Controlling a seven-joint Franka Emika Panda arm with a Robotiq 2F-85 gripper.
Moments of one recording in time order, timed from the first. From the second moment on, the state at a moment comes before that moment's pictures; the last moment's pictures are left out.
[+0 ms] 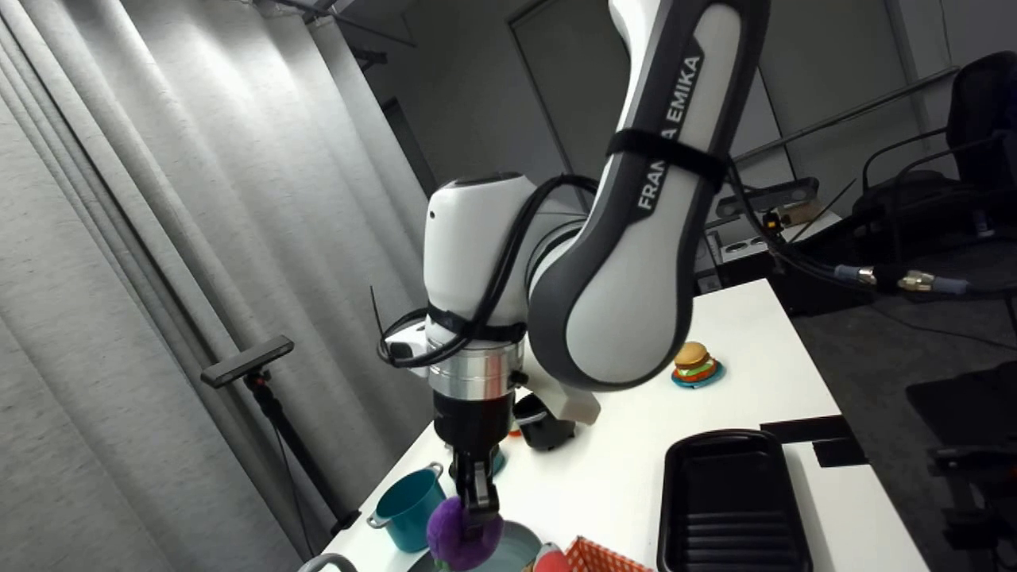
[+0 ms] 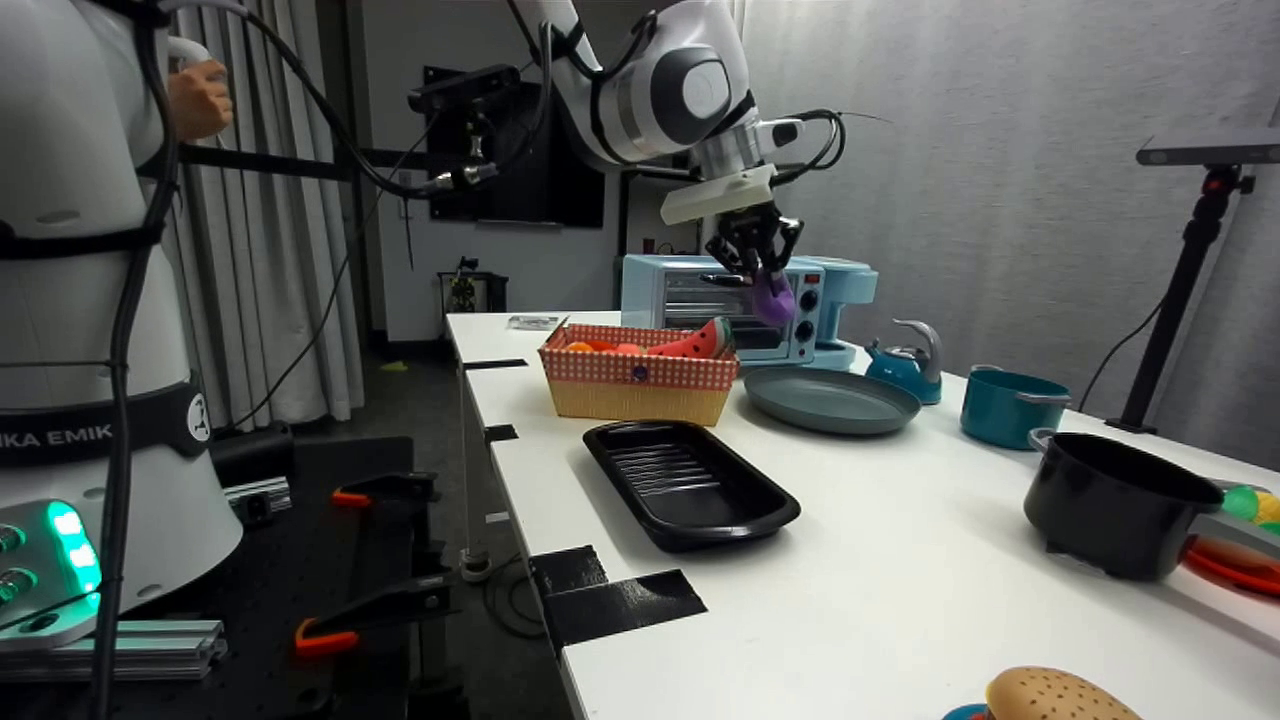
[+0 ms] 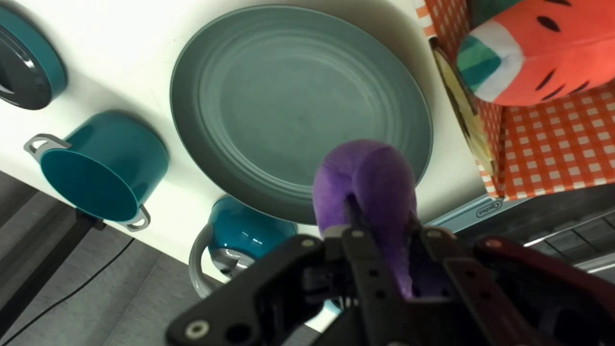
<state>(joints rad) 0.13 0.24 0.08 -2.16 -0.24 2.91 -0.22</state>
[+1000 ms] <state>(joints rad) 0.31 0.39 -0.14 -2.03 -0.39 3.00 -0.05</state>
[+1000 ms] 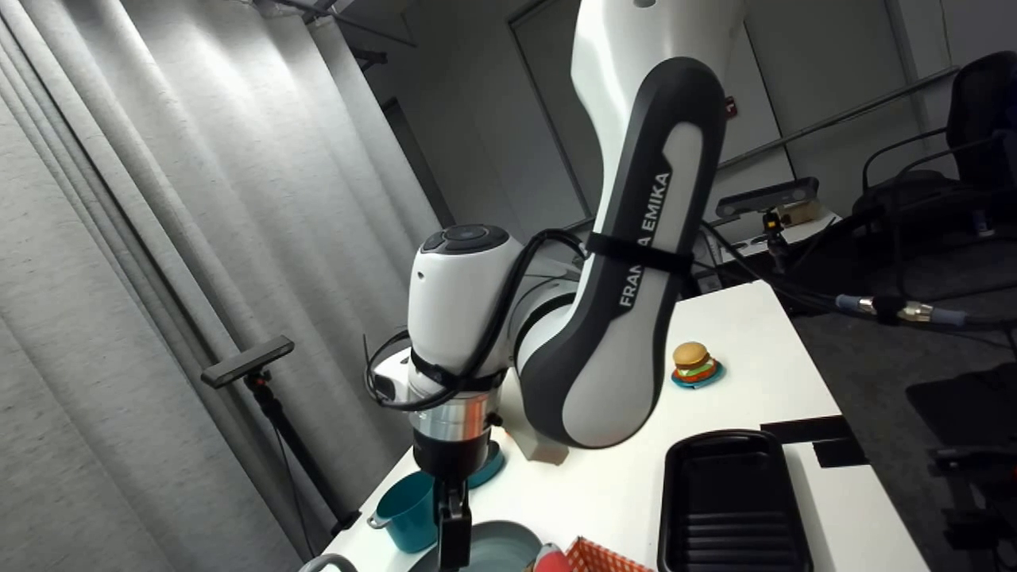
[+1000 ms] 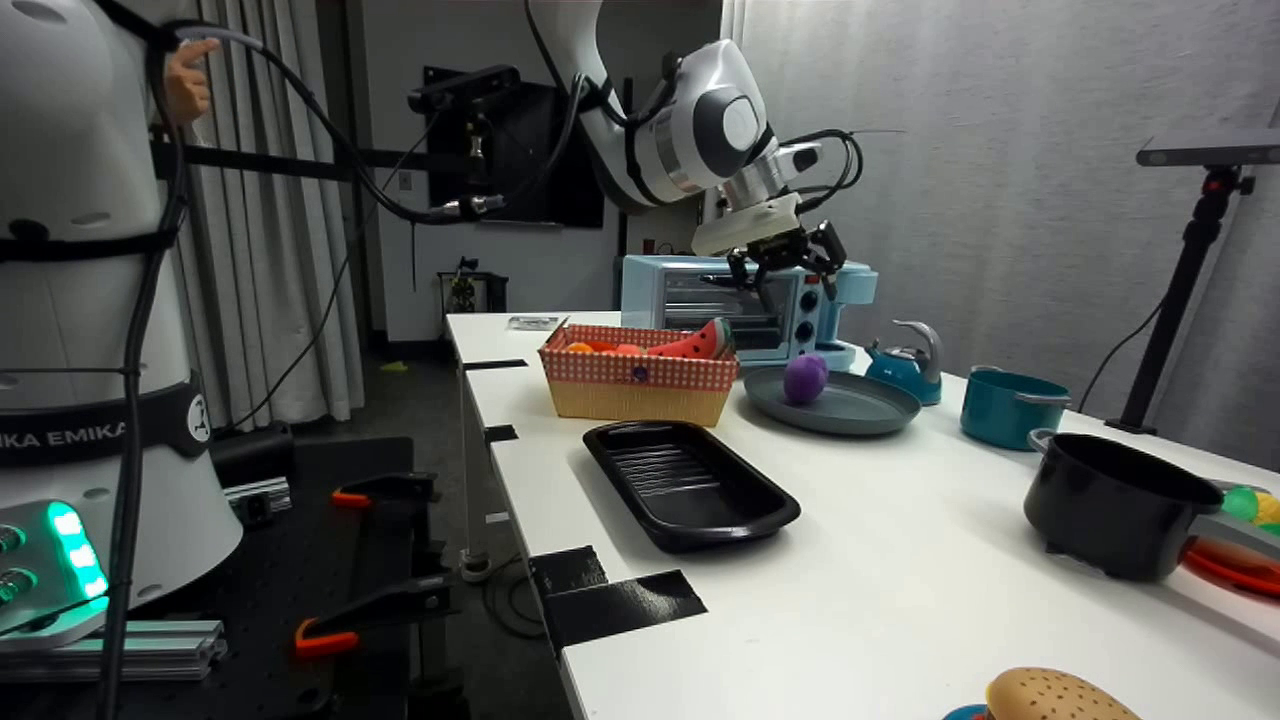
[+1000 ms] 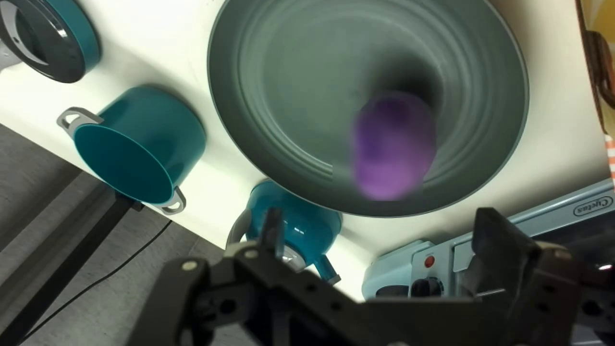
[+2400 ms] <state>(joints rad) 0.35 0.23 -0.16 -2.03 -0.39 2.78 -0.04</state>
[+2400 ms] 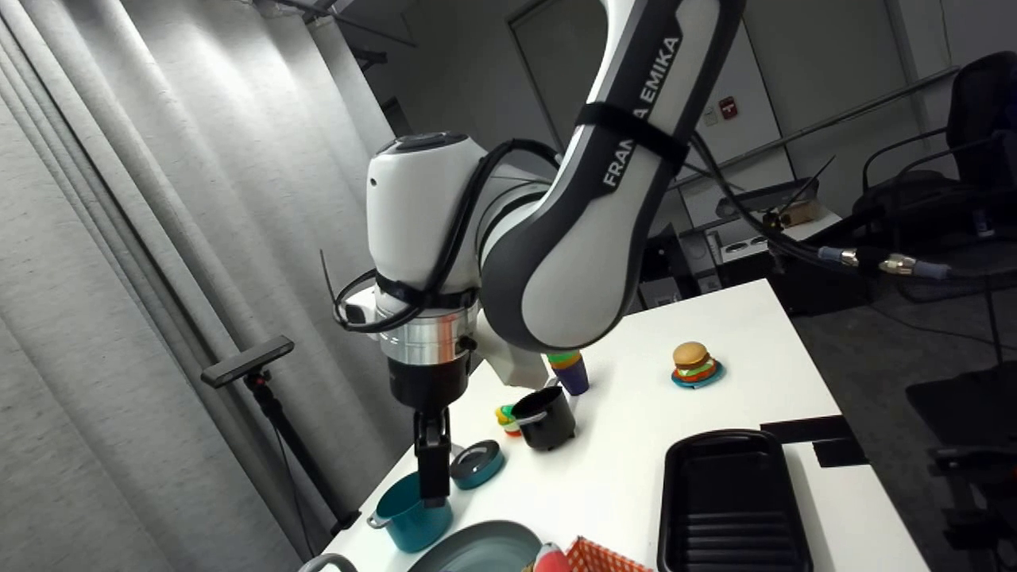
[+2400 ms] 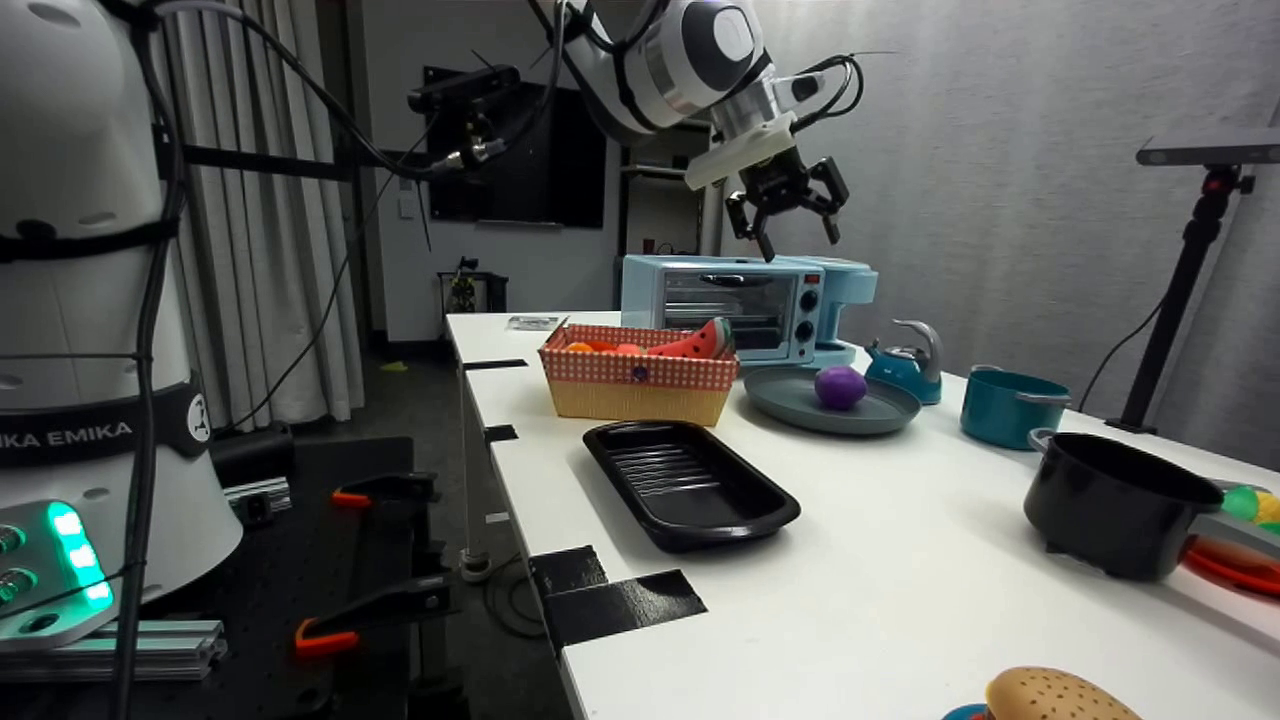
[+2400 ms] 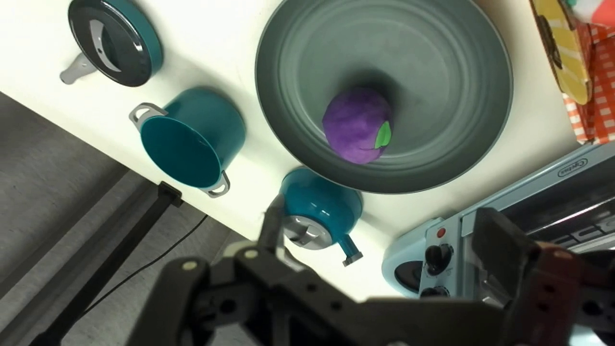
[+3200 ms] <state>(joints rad) 0.19 -0.03 -0.02 -2.25 -0.38 2.56 0.00</state>
